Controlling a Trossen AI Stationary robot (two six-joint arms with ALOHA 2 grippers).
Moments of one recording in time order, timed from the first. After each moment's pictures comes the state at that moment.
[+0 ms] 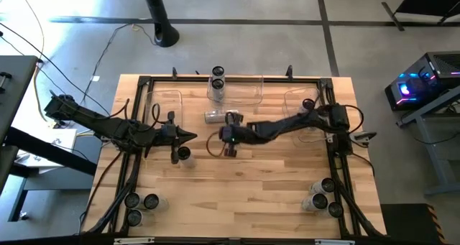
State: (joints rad) left arm -0.33 0.82 0.55 -0.06 -0.52 -0.09; right arm 0.03 2.01 1.32 -0.14 0.36 -0.05
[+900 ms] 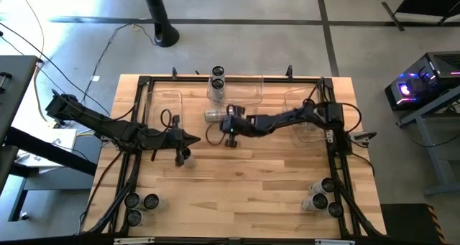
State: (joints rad) left arm -0.33 0.92 0.55 -0.06 -0.51 -0.10; right arm -0.05 2.04 1.32 -0.14 0.36 -0.11
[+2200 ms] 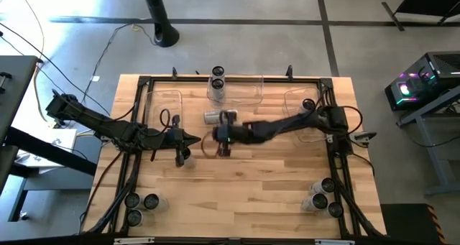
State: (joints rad) left arm -0.33 0.92 0.55 -0.02 -0.52 -0.10; right arm 0.02 2.03 1.45 -0.18 0.37 -0.14
